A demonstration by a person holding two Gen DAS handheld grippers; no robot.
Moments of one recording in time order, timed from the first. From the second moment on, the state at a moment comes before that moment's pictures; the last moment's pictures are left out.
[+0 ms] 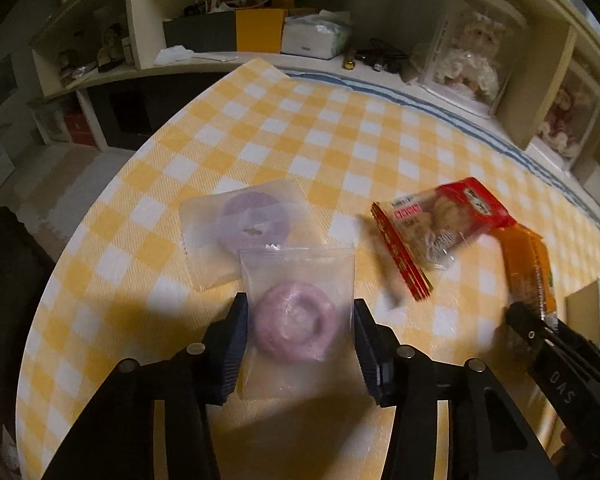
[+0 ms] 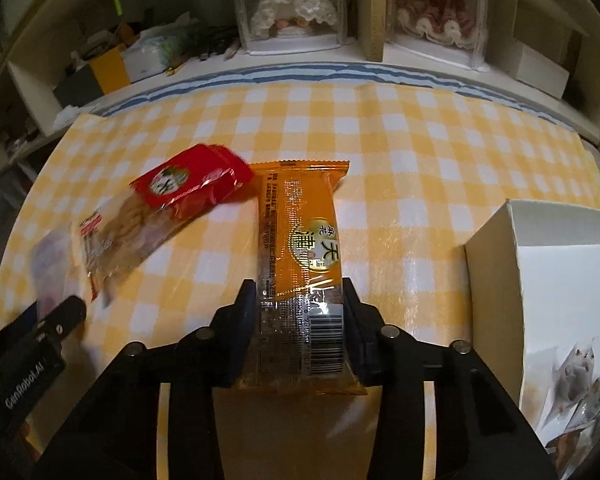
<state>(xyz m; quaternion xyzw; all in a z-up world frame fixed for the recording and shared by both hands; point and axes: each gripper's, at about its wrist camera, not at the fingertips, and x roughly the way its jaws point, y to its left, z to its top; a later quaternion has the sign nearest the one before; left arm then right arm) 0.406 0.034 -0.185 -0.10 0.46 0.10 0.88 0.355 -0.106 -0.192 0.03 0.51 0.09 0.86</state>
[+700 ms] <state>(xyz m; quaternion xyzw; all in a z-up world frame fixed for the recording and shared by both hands) 0.338 0.032 -0.075 -0.12 0.38 0.02 0.92 0.304 -0.151 -0.081 0.06 0.42 0.11 0.90</state>
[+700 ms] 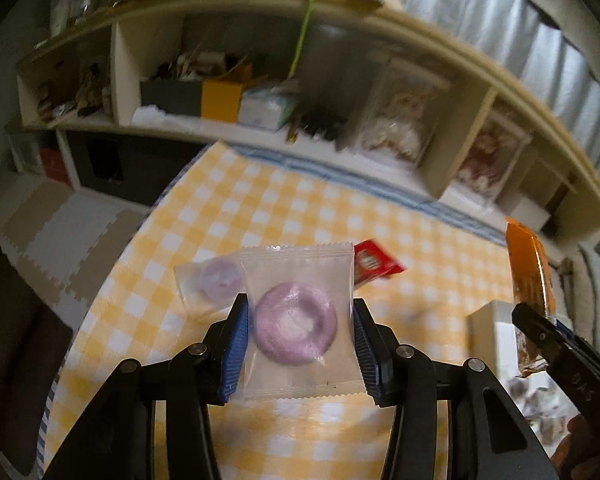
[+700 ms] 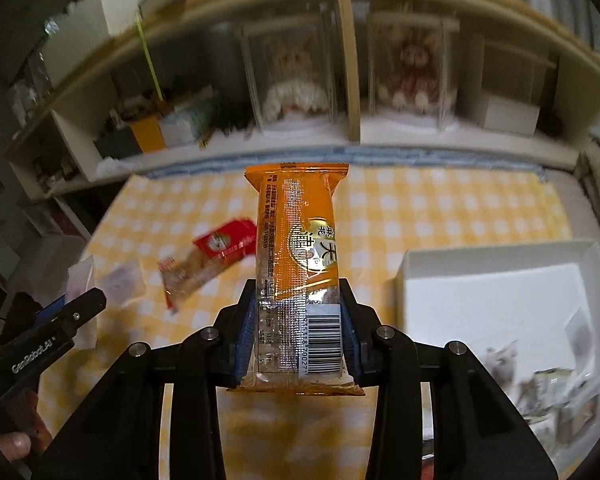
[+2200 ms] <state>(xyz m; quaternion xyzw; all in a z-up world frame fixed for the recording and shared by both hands) 0.420 -0.194 -0.095 -0.02 0.45 -0.24 0.86 0.298 -0.390 -0.119 0.05 0.41 0.07 0.91</state>
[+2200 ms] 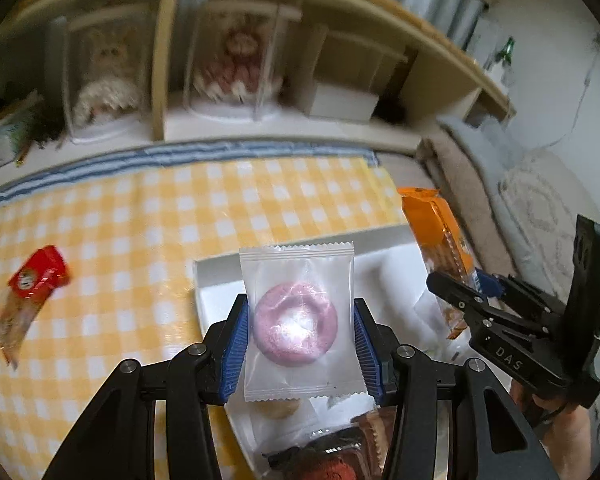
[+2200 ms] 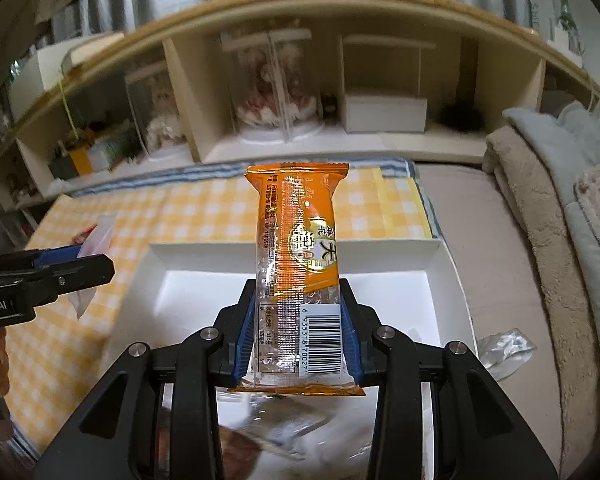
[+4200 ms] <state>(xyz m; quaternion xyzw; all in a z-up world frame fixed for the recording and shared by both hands) 0.381 -0.212 -0.089 0.02 0.45 -0.20 0.87 0.259 -0.411 -0.119 0.09 0.47 0.02 0.88</state>
